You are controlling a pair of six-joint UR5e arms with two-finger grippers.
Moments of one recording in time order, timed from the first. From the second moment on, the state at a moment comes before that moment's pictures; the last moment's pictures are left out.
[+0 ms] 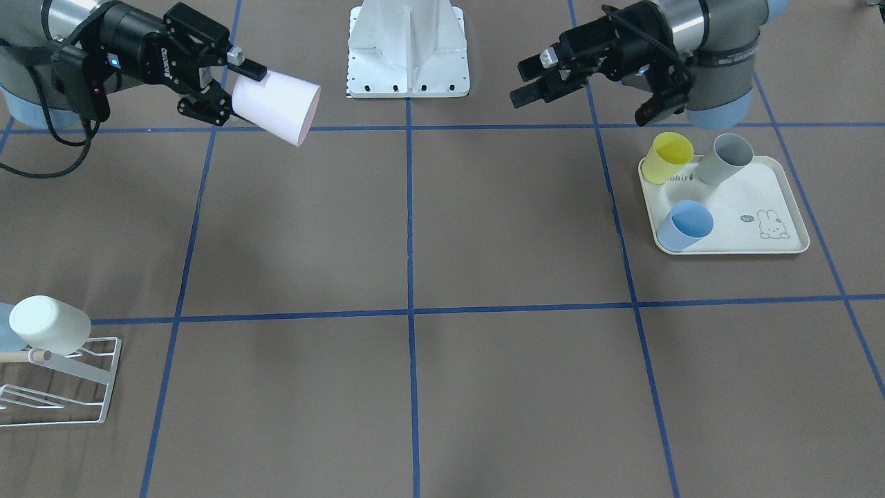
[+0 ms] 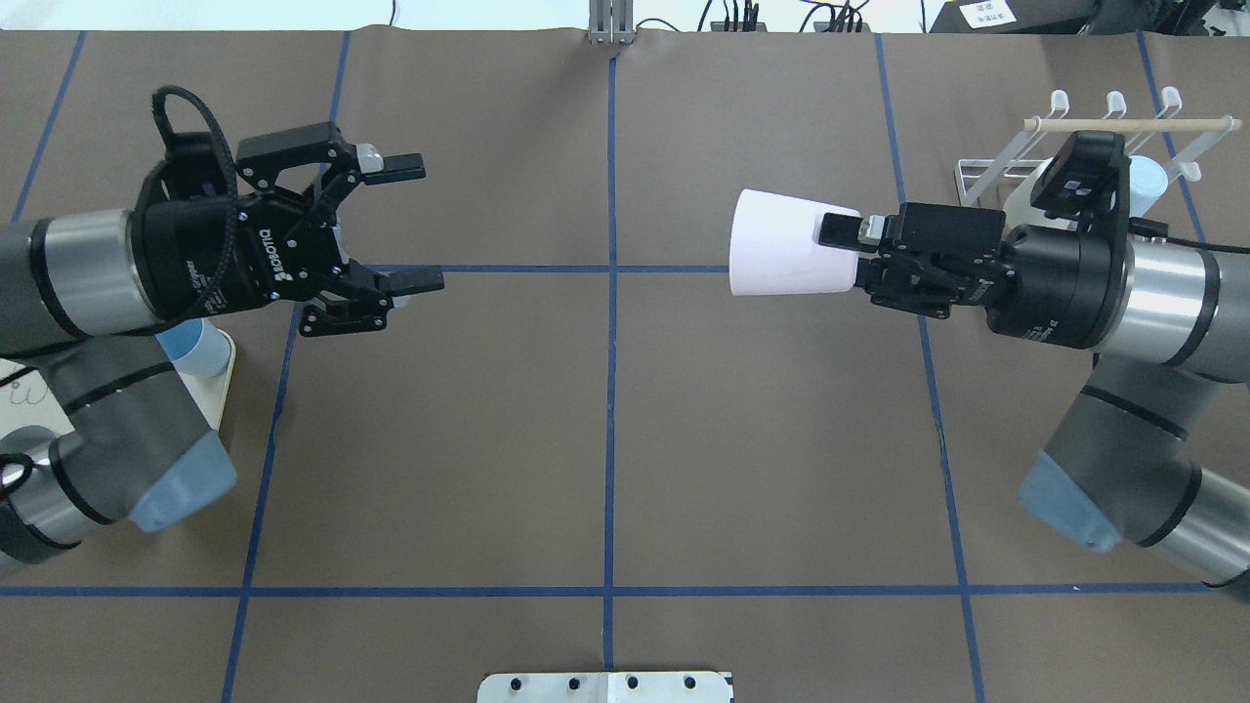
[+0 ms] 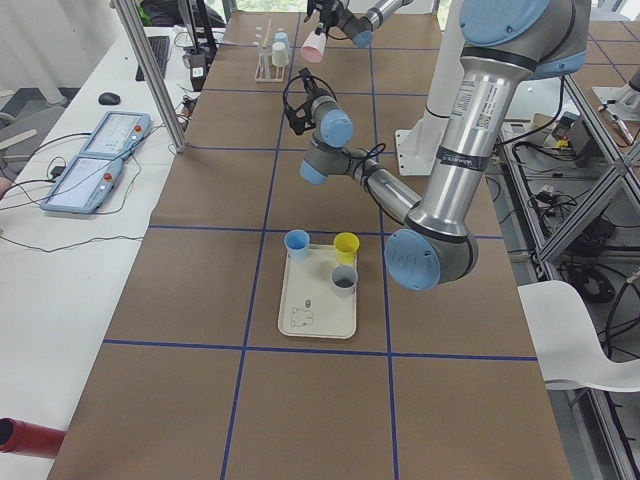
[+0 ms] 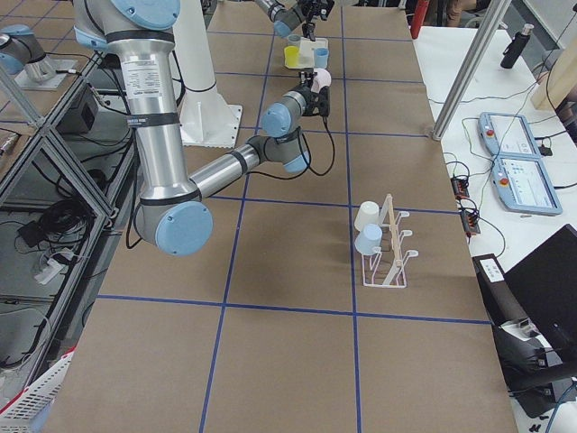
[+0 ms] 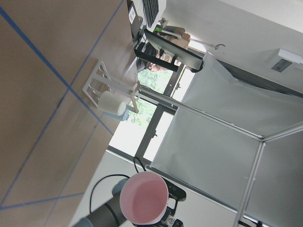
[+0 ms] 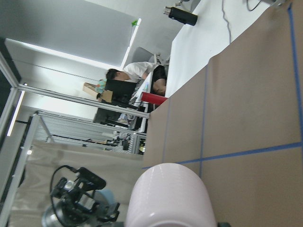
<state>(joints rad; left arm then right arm) -0.81 -1.88 -1.78 -3.12 -1.98 -2.29 0.81 -1.42 1.84 -0.01 1.92 1.75</state>
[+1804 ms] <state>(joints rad) -0.97 -1.86 -1.77 -2.64 -2.19 -1.87 1.50 -1.41 1.70 -1.41 2.36 0.20</state>
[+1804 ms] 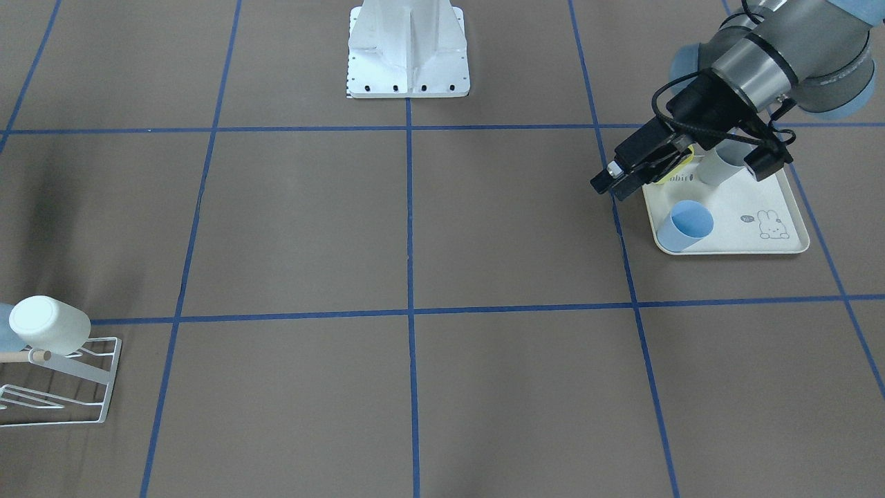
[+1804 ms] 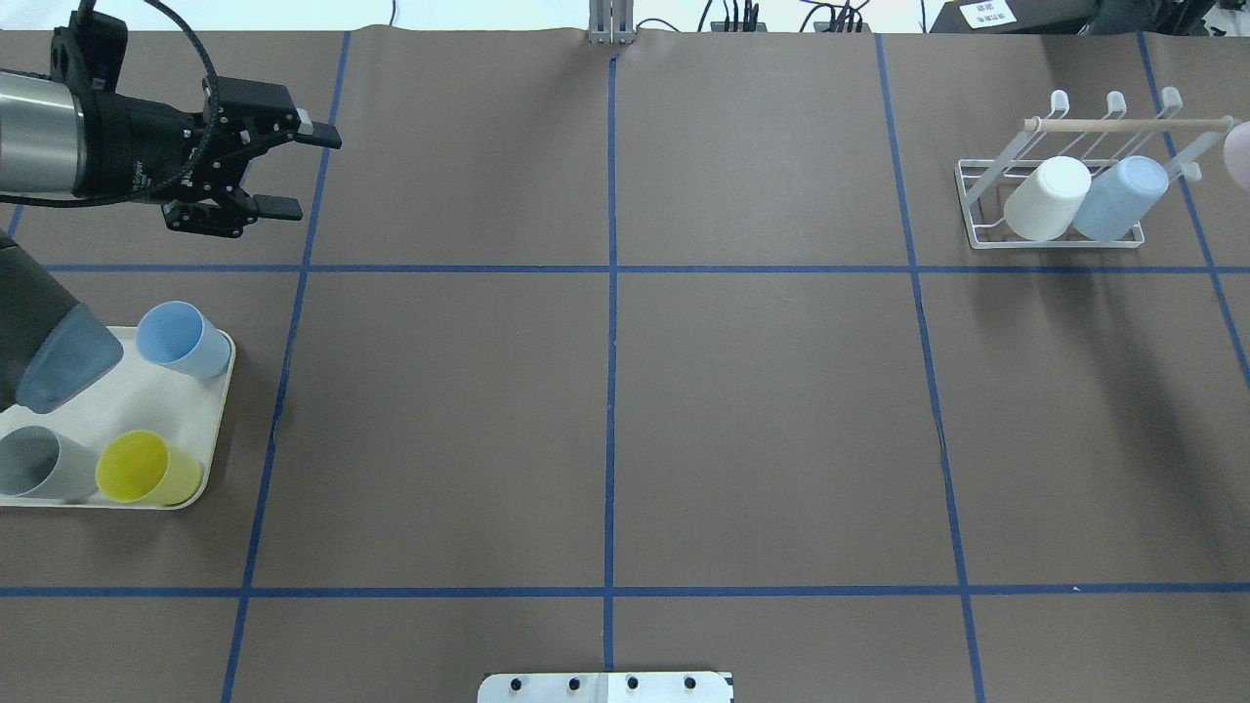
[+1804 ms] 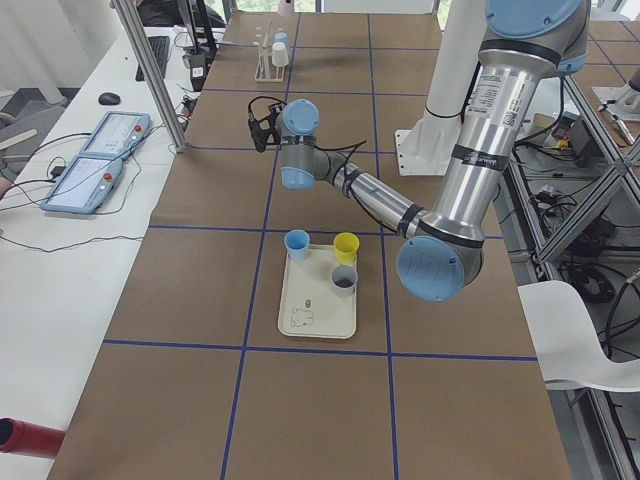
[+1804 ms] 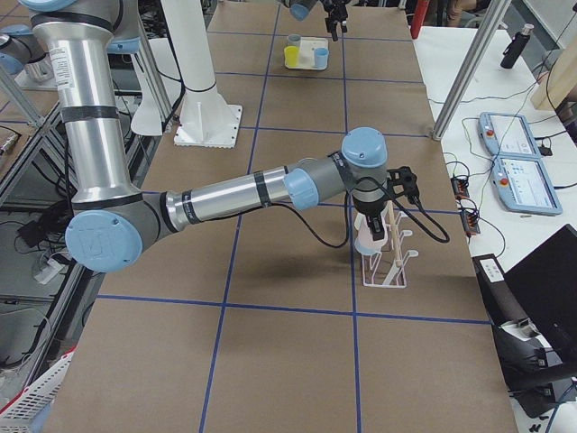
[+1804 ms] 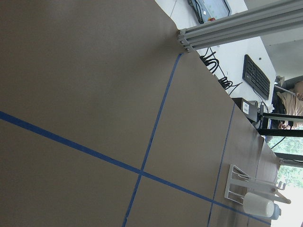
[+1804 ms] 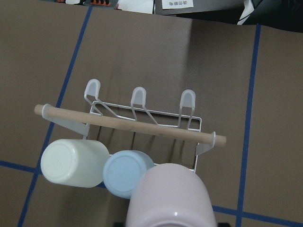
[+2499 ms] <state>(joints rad) -0.97 -1.86 -1.77 -2.64 -2.18 -1.87 1.47 -1.31 1.52 -1.41 2.37 0.20</state>
